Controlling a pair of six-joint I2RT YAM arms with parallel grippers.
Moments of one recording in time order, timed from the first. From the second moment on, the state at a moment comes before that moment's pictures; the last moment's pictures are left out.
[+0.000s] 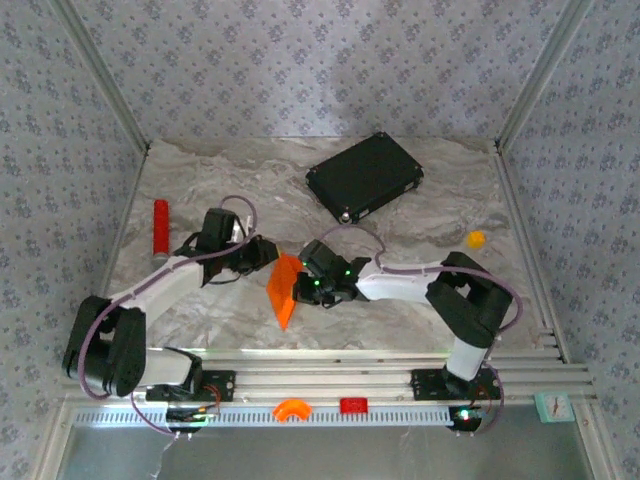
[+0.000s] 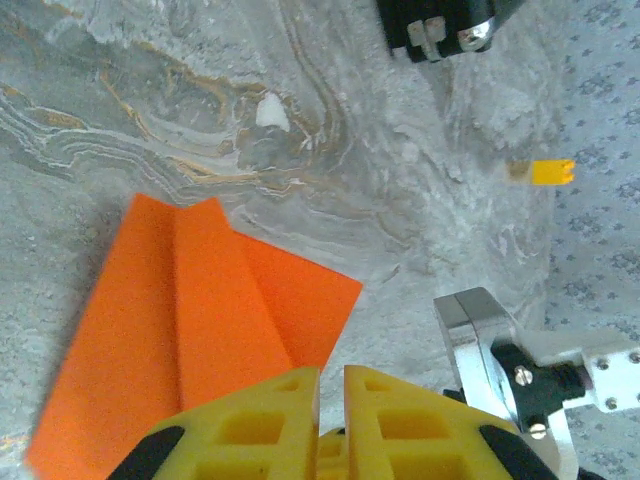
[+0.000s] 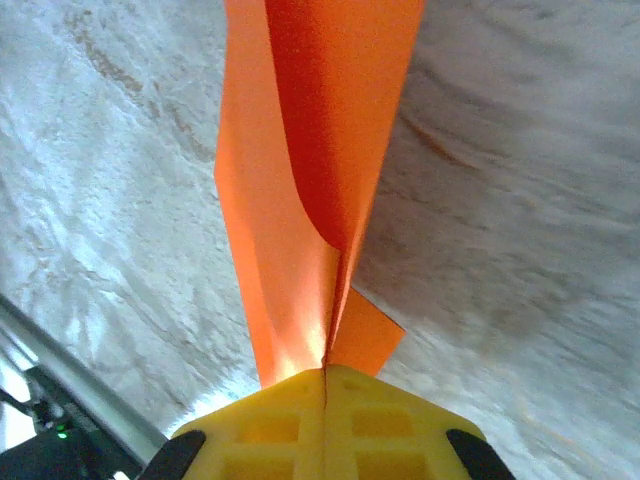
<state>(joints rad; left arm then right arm) -0.34 1.31 0.70 -0.20 0.57 -0.74 0.97 1.73 0.98 -0.18 -0.21 0.97</state>
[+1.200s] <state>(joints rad) -0.11 1.13 0.67 -0.39 0.48 -0.74 1.03 2.12 1.79 -1.50 0.43 0.71</state>
